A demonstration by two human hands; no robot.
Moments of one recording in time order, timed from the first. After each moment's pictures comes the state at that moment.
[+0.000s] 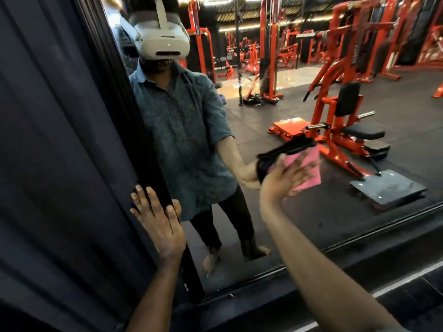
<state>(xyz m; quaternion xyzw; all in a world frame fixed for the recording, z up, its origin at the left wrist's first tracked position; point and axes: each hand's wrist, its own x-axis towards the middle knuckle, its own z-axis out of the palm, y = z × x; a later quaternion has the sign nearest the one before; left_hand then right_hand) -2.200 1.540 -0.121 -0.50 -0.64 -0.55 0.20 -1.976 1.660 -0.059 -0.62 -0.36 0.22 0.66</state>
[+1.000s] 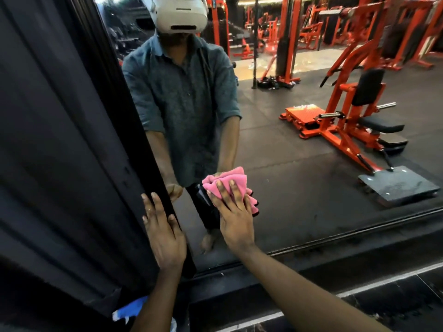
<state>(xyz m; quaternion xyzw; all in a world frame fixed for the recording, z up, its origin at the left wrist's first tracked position) -2.159 1.492 -0.167 -0.47 -0.71 -0.52 0.08 -1.997 1.579 -0.169 -0.41 -0.82 -0.06 0.39</state>
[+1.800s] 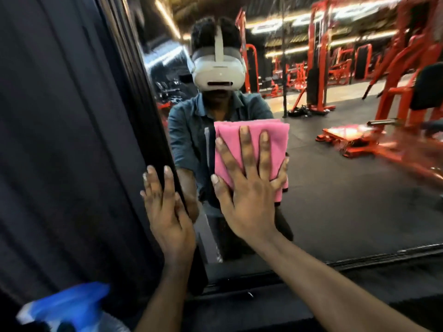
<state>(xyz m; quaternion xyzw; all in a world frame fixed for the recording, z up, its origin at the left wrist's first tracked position) -2.195 1.551 -0.348 -0.50 -0.55 -0.60 0.30 -2.047 1.606 -0.308 -0.35 -0.75 -0.10 0.56</state>
